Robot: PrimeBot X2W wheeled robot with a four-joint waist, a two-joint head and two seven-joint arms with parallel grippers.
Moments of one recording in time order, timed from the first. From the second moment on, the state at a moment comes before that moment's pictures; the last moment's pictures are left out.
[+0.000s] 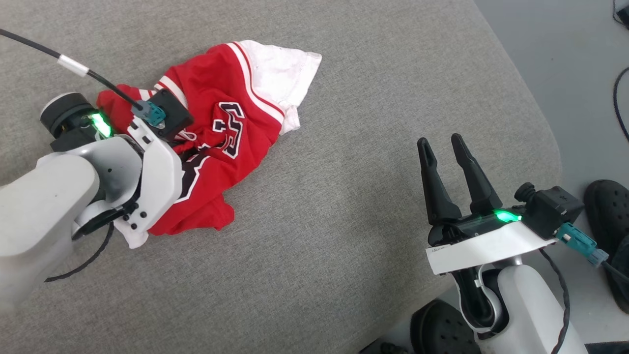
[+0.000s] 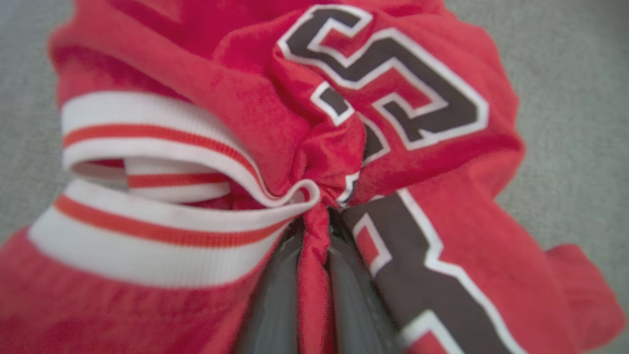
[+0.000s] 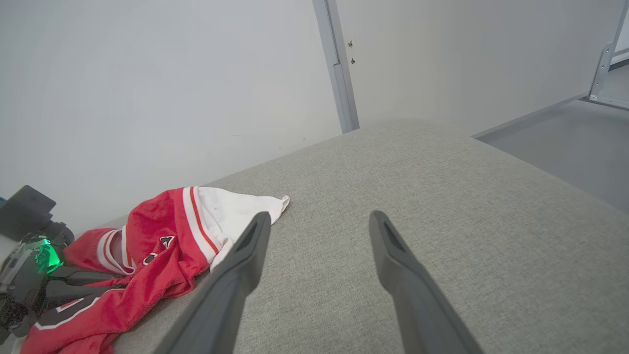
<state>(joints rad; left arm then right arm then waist) -1.08 0.82 -1.25 0.29 -0.81 -0.13 0.38 -0.30 -0.05 0.23 0.17 0.54 0.13 -0.26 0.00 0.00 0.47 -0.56</state>
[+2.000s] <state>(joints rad) 0.03 0.21 0.15 0.18 -0.36 -0.13 -0.26 -0.13 -0.05 -0.14 0.20 0.22 0.13 -0.26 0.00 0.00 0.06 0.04</state>
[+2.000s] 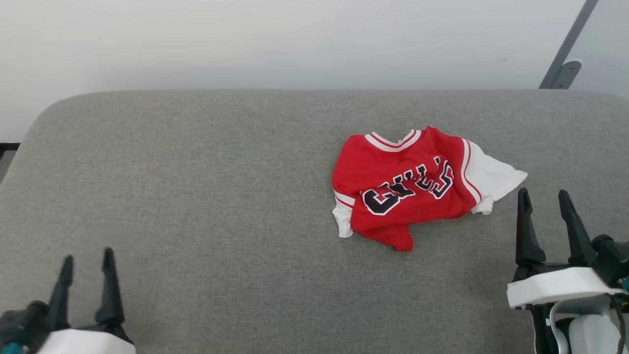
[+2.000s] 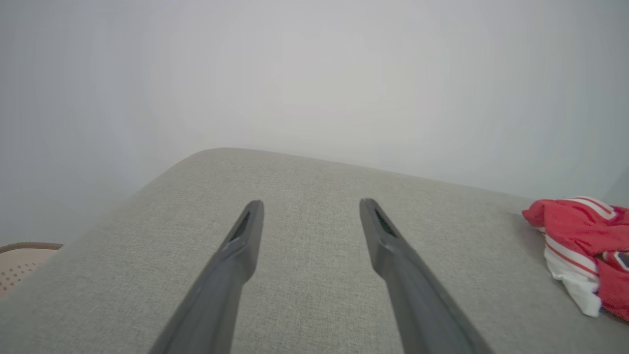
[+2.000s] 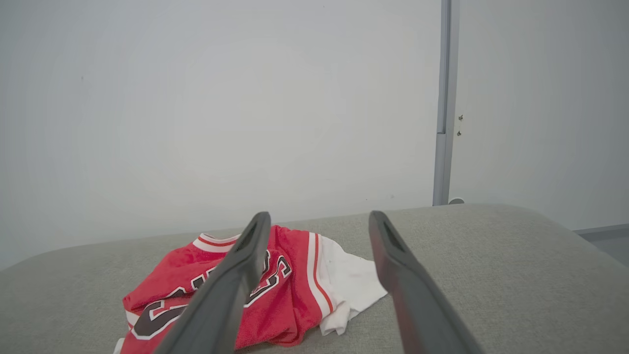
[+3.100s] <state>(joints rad) 0.01 0.19 0.02 0.16 -0.35 -0.13 -0.26 -0.34 -0.21 -0.08 0.39 0.15 0.13 0.10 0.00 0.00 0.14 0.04</state>
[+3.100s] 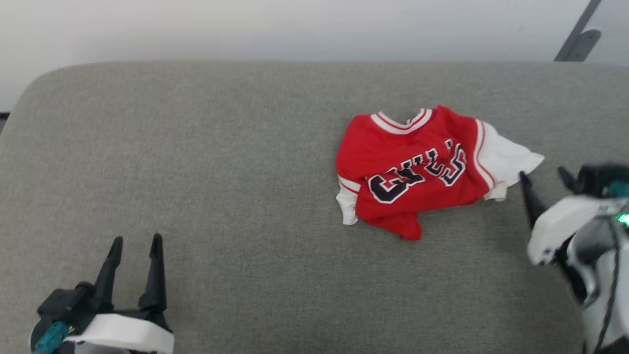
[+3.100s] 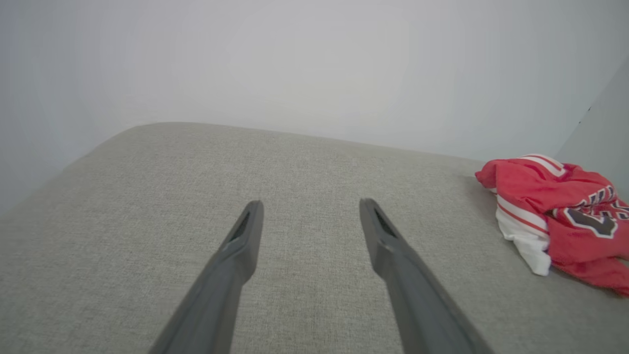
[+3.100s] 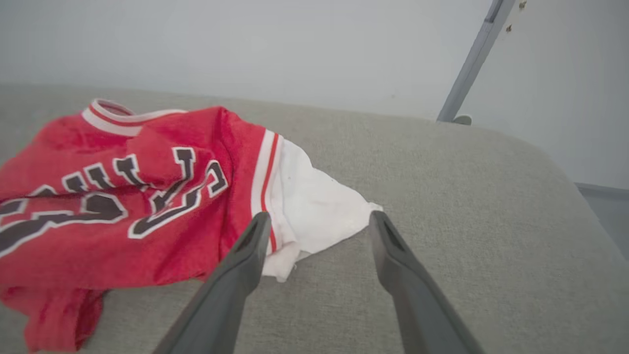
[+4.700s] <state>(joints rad) -0.17 0.21 -0.10 0.19 -0.42 -0.13 -0.26 -0.59 -0.33 -0.62 0.50 -0.20 0.13 0.57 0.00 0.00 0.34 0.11</state>
